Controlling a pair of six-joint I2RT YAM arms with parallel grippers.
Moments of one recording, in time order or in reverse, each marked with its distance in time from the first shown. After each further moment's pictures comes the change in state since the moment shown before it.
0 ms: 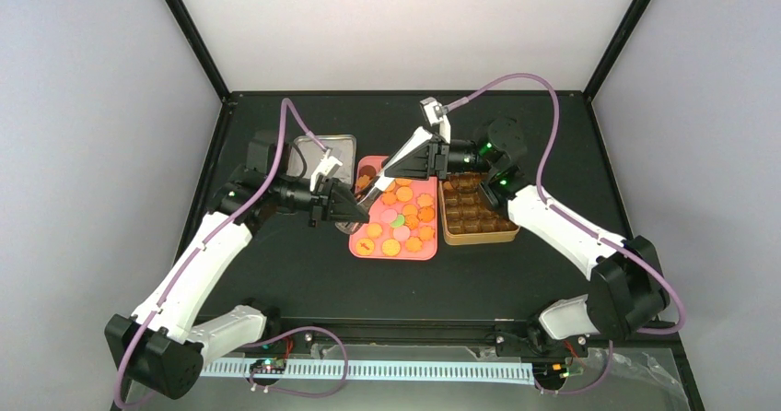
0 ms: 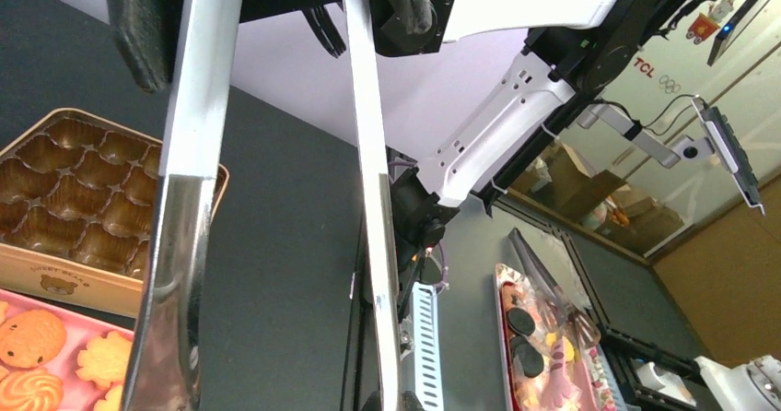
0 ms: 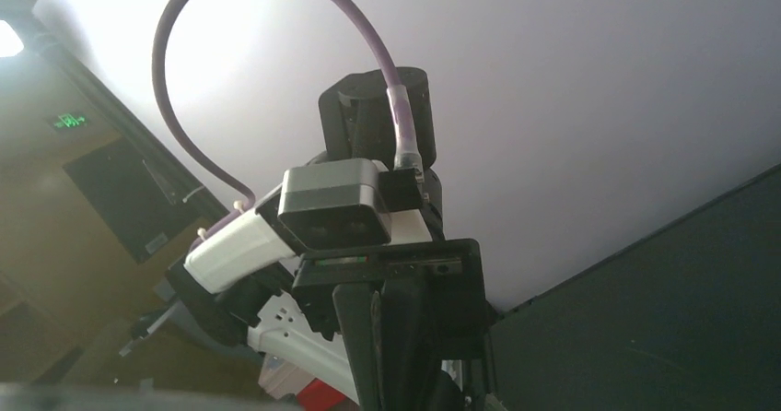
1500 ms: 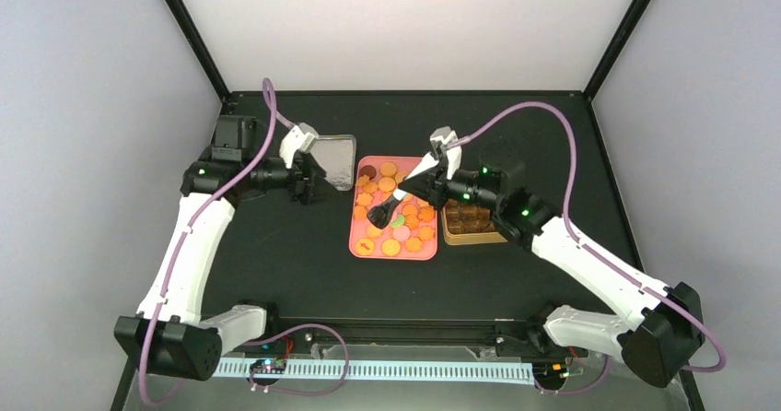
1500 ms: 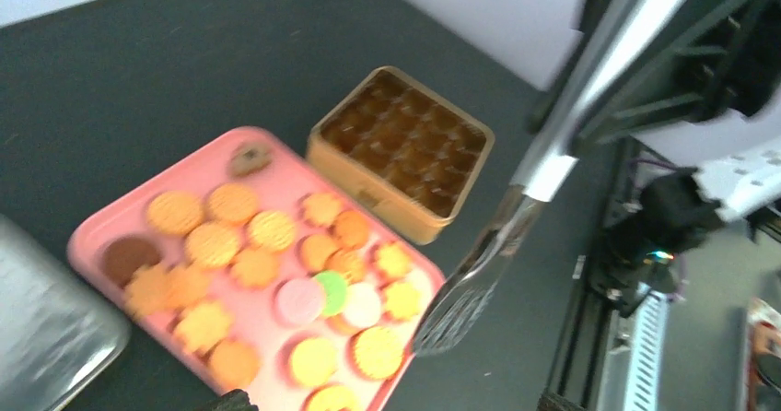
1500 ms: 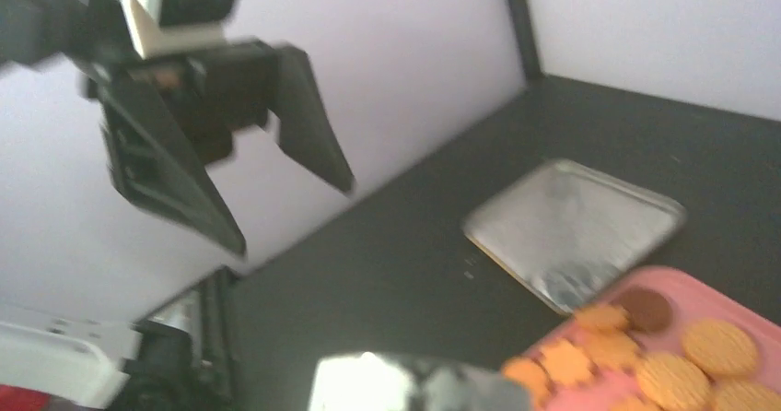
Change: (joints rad) left arm 0.220 0.071 0.200 -0.337 -0.319 0.283; right arm 0.094 -0.259 -0.090 -0.620 0.493 -0.628
